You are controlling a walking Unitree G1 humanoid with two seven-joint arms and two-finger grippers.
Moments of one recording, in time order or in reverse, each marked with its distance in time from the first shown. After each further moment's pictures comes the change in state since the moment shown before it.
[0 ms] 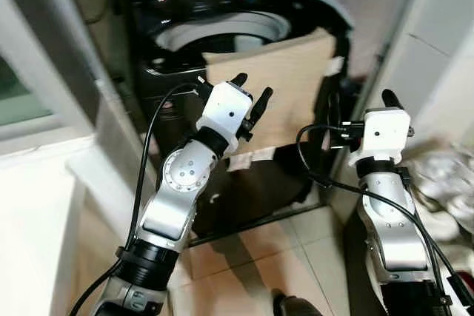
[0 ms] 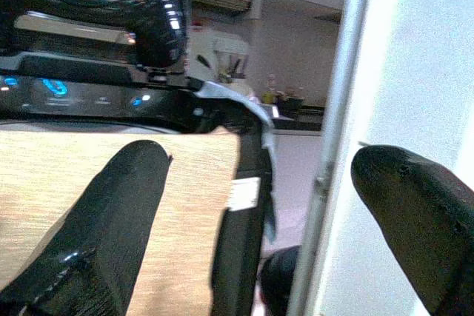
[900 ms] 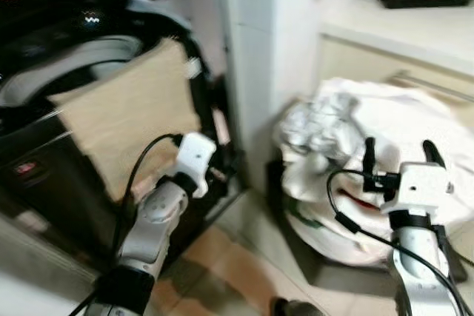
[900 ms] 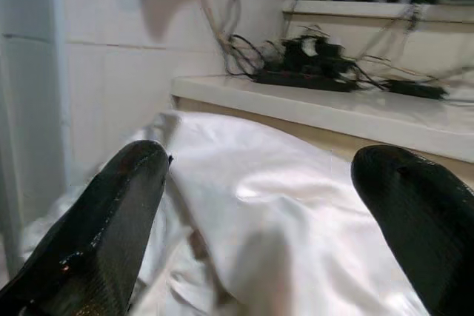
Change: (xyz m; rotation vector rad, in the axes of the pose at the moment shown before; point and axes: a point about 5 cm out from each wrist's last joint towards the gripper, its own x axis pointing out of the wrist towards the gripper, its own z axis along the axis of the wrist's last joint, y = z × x) left arm -0.063 0.012 -0.096 -0.233 0.331 0.005; right arm -0.068 -0.036 -0.030 -0.040 0.101 -0.133
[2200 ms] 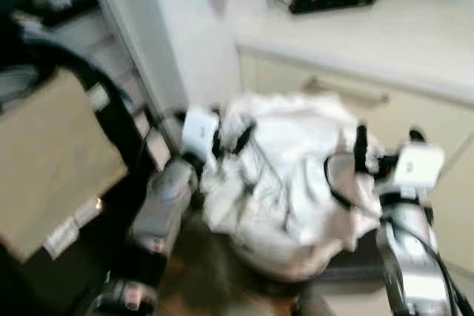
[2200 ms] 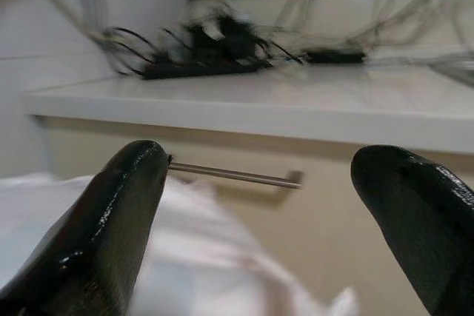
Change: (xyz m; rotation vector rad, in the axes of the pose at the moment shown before) left arm 0.028 -0.008 0.048 0.015 -0.176 -0.040; right arm 0.032 0.012 0.008 0.127 0.017 0.019
